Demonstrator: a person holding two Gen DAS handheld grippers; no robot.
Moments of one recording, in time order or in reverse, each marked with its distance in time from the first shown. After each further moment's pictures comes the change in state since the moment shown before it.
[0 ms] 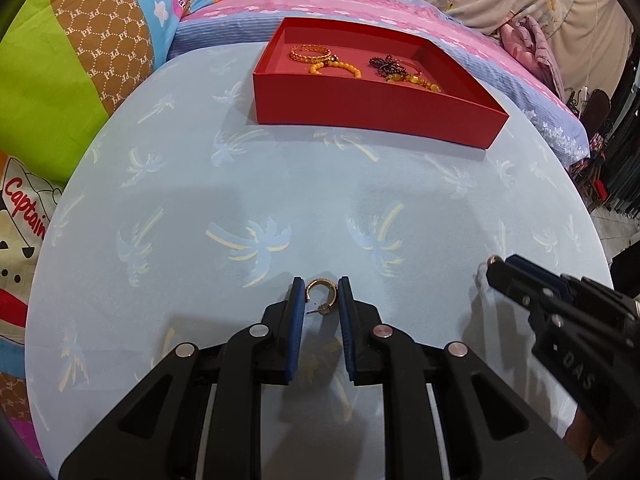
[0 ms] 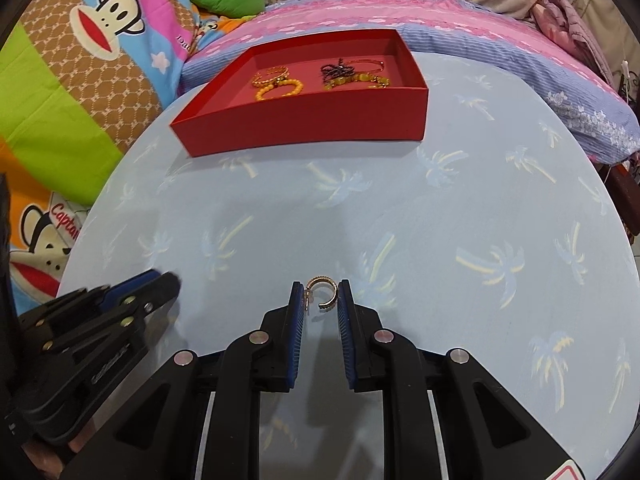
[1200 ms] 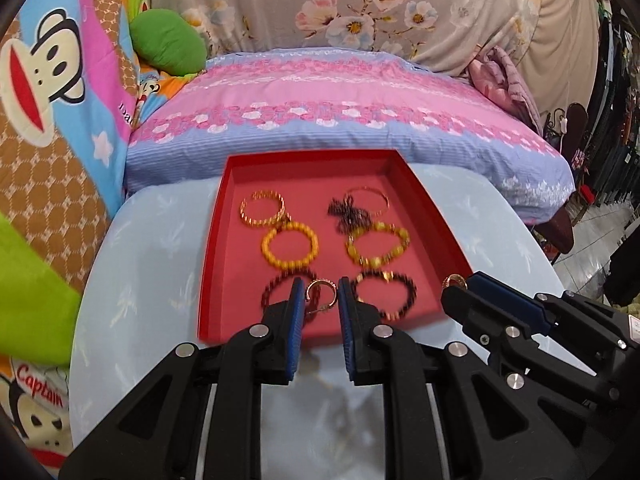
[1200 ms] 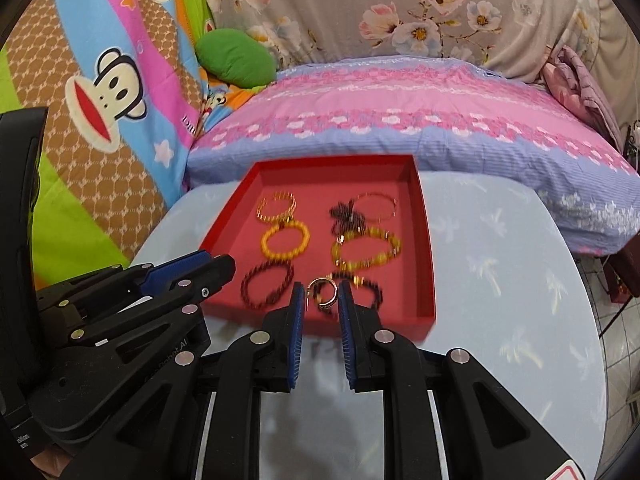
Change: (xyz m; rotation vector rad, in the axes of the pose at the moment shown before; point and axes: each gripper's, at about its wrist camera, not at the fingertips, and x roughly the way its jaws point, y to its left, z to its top) left arm -0.001 -0.037 0.162 0.126 -0.194 -0.042; right arm -0.012 -0.002 0.143 -0.030 -0.211 0.021
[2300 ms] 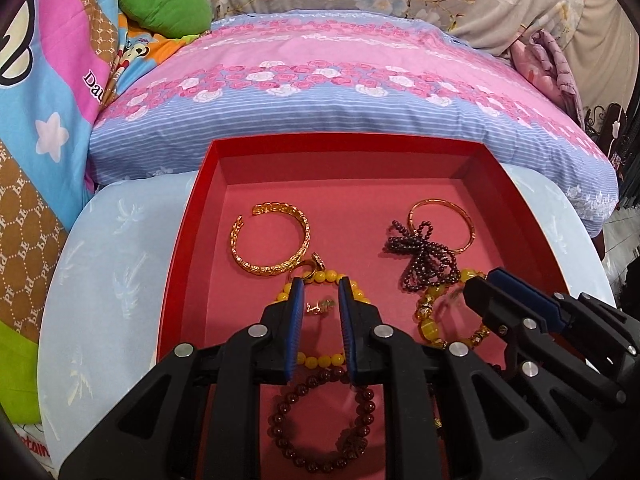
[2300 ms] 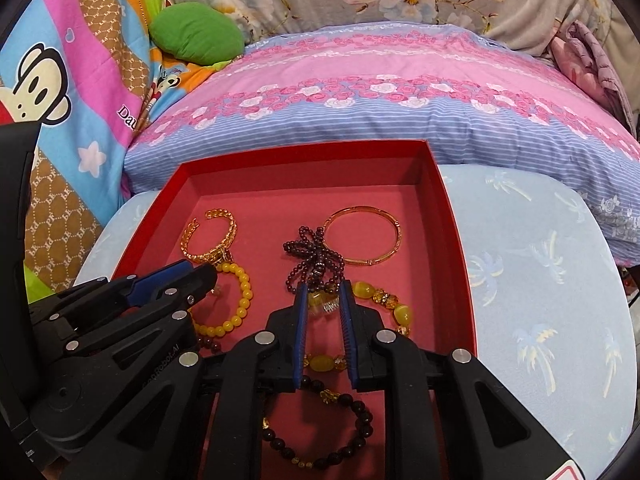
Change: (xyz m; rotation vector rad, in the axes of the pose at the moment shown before) left arm 0.128 0.028 0.036 -0.038 0.106 0.062; right arm 0.129 -0.027 0.040 0.038 0.093 -0.047
